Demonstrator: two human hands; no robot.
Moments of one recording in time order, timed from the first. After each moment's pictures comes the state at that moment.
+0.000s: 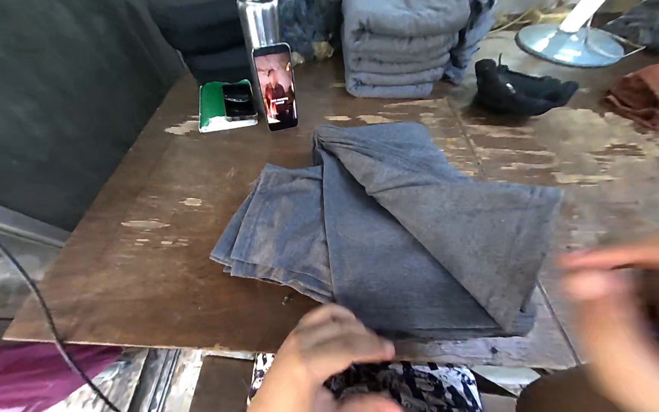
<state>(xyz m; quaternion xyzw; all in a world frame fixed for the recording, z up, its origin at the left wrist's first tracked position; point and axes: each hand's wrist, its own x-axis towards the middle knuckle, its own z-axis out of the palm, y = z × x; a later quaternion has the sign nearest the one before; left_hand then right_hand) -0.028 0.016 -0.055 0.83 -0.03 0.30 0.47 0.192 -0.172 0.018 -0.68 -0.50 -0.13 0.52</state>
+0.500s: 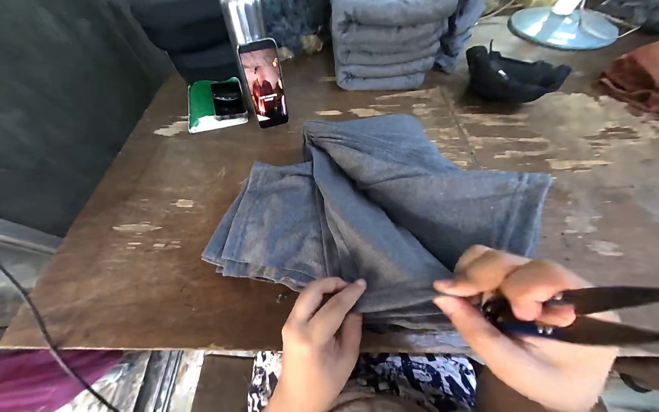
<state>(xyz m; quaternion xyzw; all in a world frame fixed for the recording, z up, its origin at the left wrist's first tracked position) 0.011 0.002 -0.069 0.82 0.12 0.47 0.31 0.165 -0.129 -0.025 -0.53 -0.53 -0.02 0.66</state>
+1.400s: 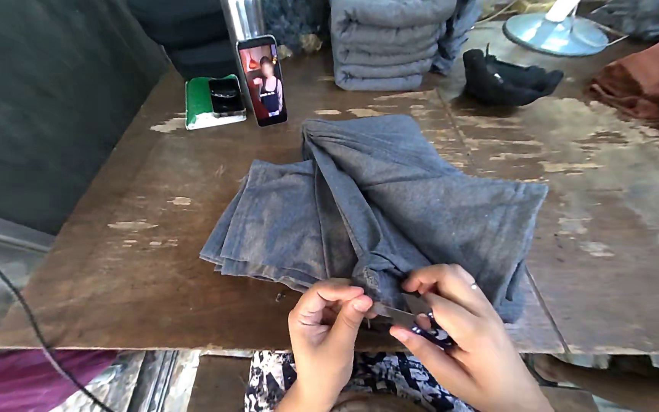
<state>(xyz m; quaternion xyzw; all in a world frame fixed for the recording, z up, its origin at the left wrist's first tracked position) 0.026 -0.016 -0.072 0.50 0.05 0.48 0.72 0.153 -0.143 -0.054 -0.69 -0.58 -0.04 0.43</state>
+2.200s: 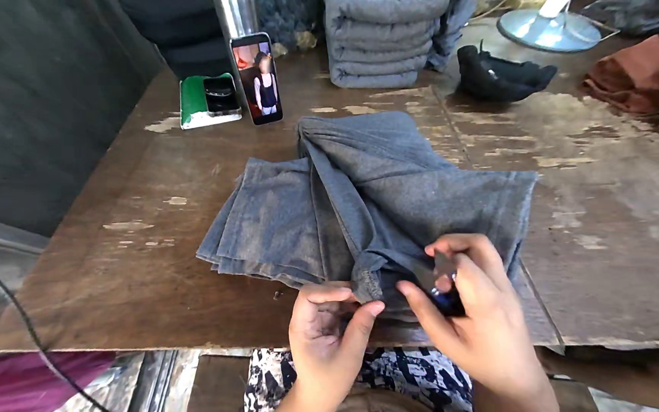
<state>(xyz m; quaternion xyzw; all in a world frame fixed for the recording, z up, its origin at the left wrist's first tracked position) 0.022 -0.022 -0.073 0.58 0.07 0.50 0.63 0.159 -0.135 -0.043 -0.74 -0.52 -0.14 0.41</state>
